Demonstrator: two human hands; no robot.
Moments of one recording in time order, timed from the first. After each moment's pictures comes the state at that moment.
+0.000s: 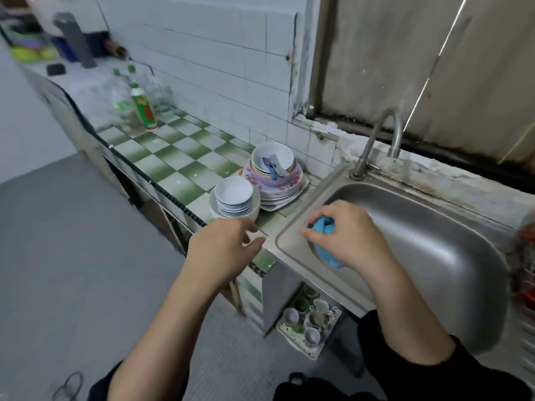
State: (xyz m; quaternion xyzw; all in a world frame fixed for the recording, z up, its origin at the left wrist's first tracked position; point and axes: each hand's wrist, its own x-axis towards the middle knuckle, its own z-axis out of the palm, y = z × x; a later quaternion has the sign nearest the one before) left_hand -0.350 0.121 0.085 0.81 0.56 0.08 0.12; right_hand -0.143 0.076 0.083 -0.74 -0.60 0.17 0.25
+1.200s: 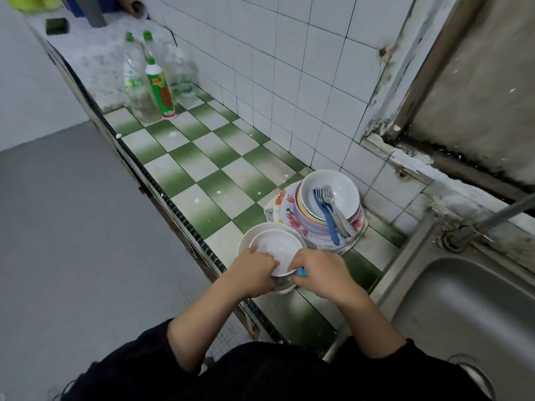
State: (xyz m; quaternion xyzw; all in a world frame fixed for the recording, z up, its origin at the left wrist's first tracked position) left_hand -0.354 0.408 -0.062 0.89 0.40 -0.15 0.15; right_hand -0.187 0.366 -0.044 -0.64 -0.74 0.21 -0.02
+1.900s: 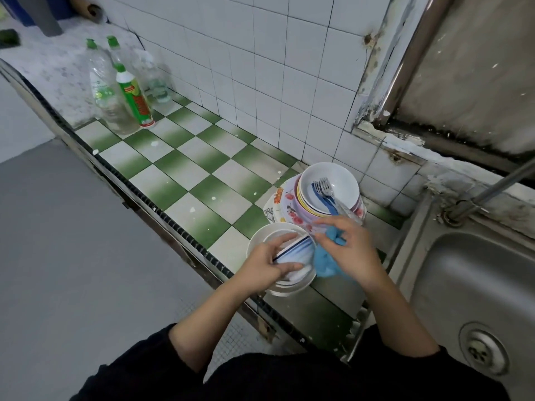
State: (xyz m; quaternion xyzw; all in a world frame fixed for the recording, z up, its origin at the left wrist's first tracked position) left_hand -0.372 0.420 -0.058 0.67 0.39 0.18 0.60; right_hand -0.189 0.361 -0.022 -0.70 -0.50 0.31 0.41
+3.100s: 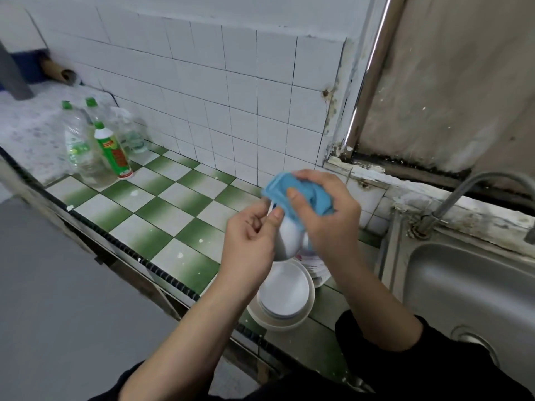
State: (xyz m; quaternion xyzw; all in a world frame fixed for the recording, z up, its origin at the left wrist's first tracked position) left_hand -0.377 0.413 0.099 0.55 0.29 0.49 0.61; right_hand -0.256 0.394 0.095 -0.56 -0.53 0.00 0.64
